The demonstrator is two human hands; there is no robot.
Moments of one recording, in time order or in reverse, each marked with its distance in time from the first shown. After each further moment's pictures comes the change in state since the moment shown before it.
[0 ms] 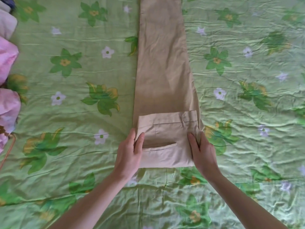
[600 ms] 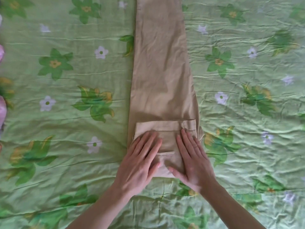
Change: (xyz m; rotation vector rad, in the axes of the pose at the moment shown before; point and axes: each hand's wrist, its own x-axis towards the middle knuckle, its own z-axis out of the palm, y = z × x) left_hand 0.003 -0.018 0.022 0.813 -0.274 0.568; right_hand 0.000 0.019 0.010 -0.563 -0.172 -0.635
